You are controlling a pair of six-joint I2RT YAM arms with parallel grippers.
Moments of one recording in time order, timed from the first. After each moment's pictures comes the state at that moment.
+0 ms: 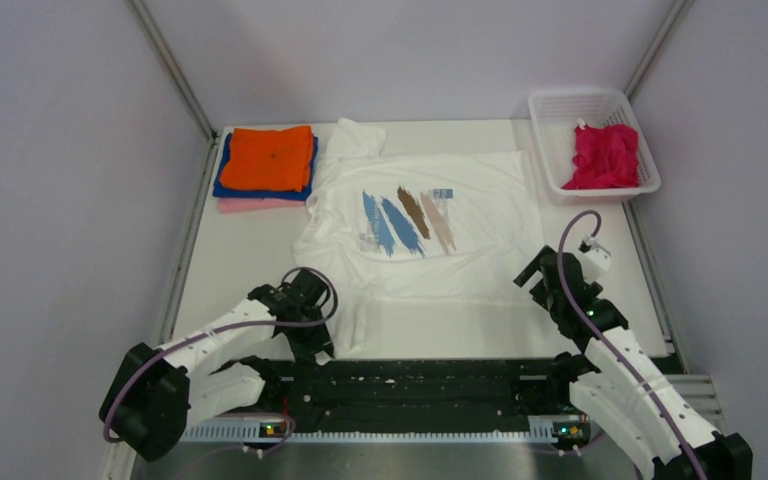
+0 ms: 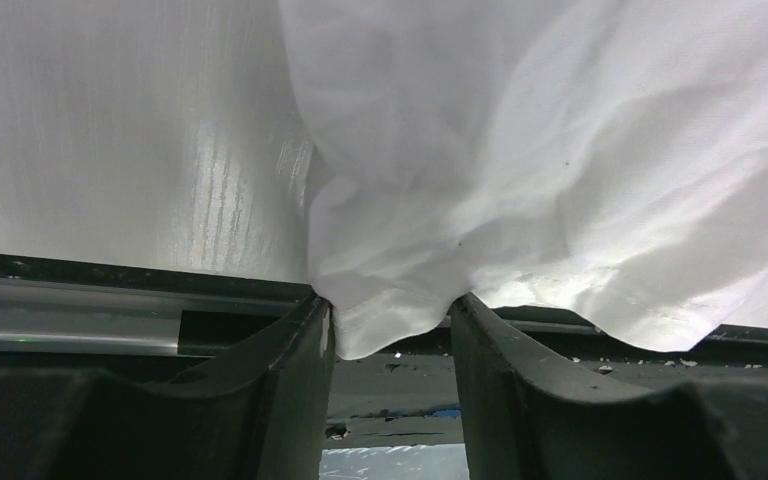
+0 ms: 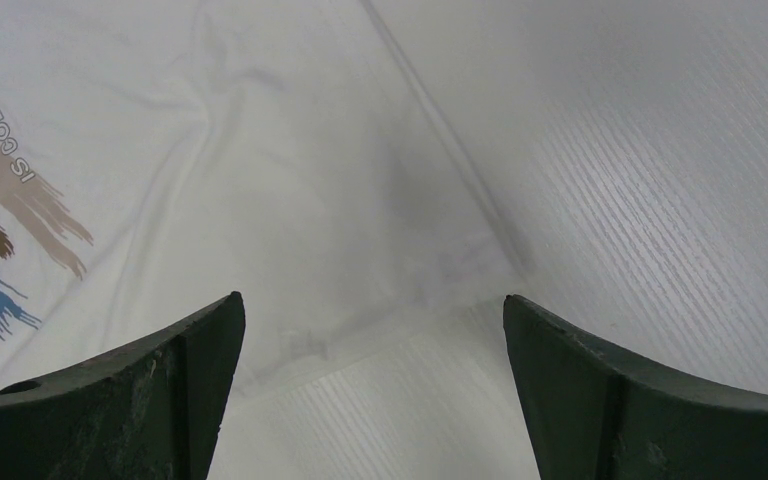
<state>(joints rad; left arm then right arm) -0.56 1.05 0.45 -0.81 0.10 -0.99 0.32 0.68 0.43 -0.57 0.45 0.86</state>
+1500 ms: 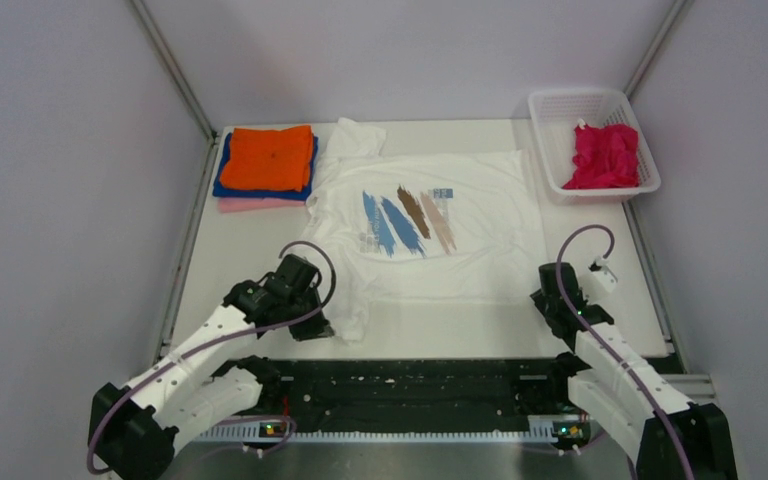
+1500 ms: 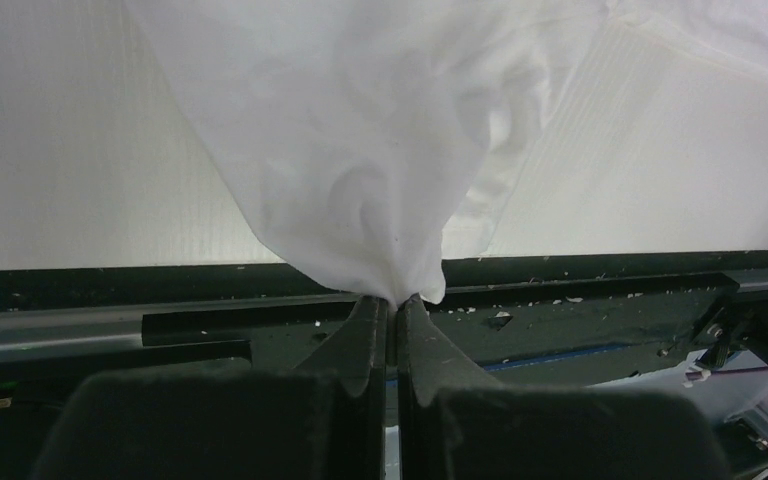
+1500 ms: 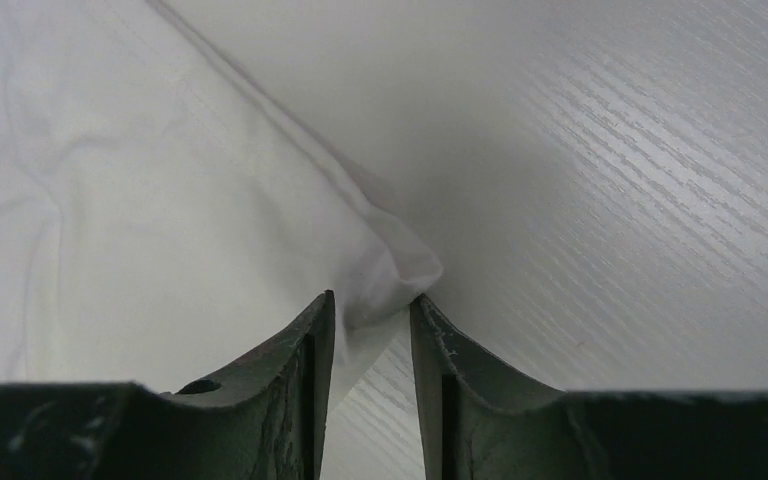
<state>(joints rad) -0.57 0.90 0.61 -0.87 0.09 -0.90 0.22 0.80 0.27 -0.40 0.49 1.06</state>
